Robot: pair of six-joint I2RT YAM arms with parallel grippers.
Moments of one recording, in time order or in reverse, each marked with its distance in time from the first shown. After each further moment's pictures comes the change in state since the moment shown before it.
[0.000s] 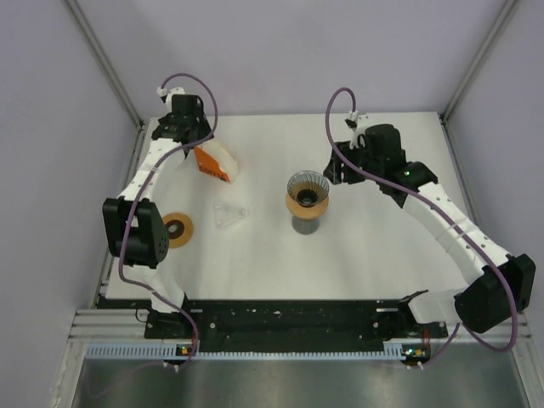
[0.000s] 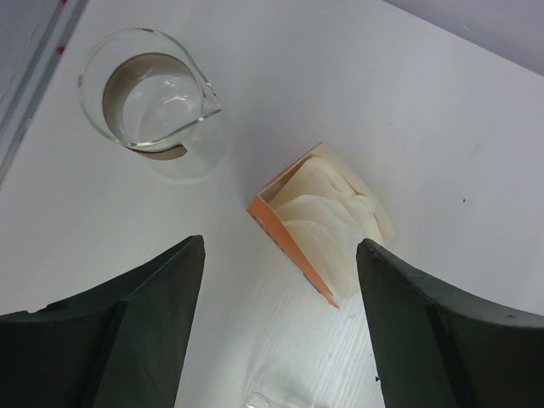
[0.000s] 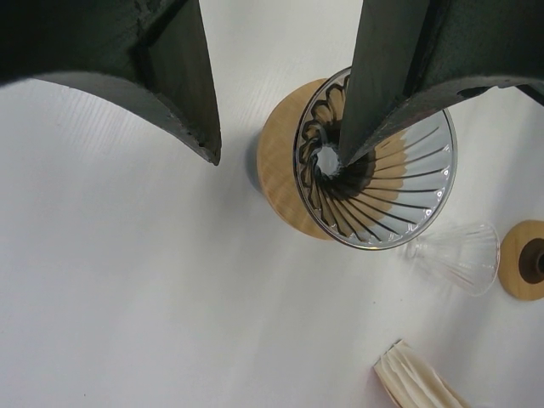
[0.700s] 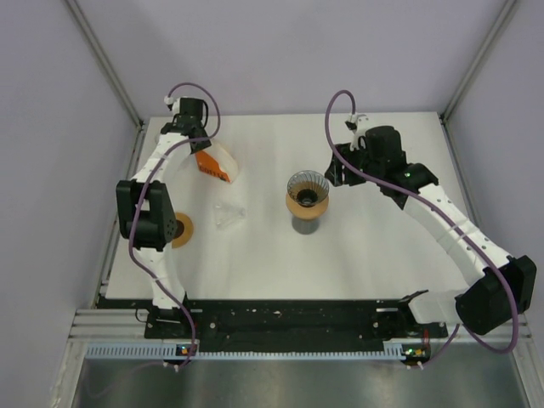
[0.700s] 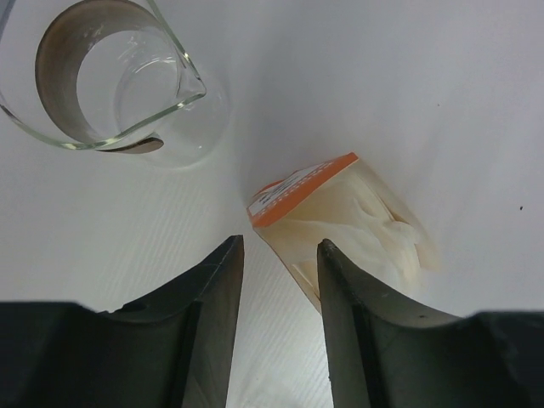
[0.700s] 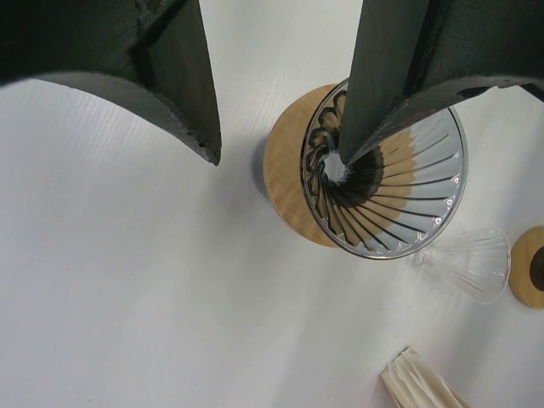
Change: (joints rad) left arm 0.020 0.207 0.100 -0.055 0.014 -0.059; right arm 0.000 -0.011 -0.015 -0.005 0.007 -0.014
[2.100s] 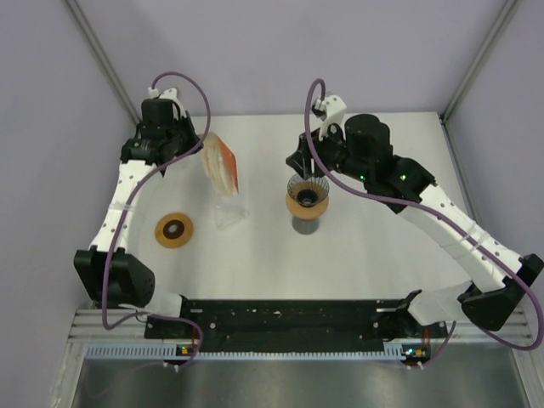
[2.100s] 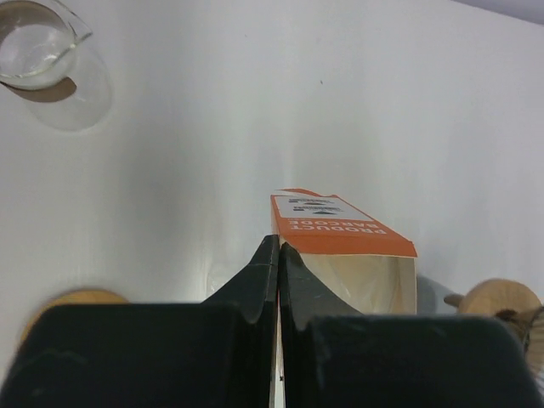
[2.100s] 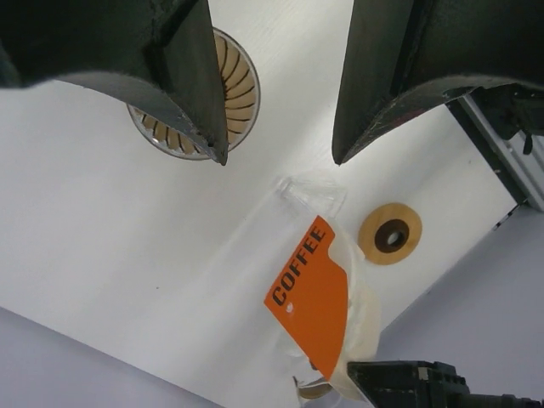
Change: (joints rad) left arm 0.015 -0.459 -0.168 -0.085 0.413 0.121; right arm 0.294 0.021 0.292 0.010 0.067 -0.041
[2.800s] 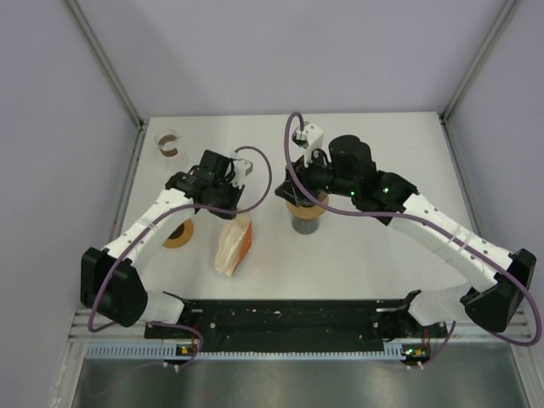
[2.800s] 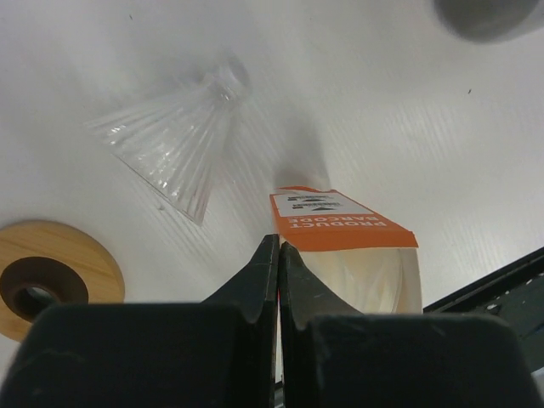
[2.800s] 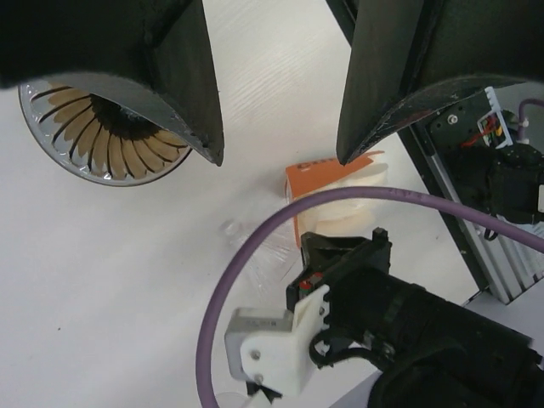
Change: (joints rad) left arm -0.330 -0.135 -0.376 -0.170 0.061 0.368; right arm 0.073 -0.014 -0.173 0.087 -0.148 -0.032
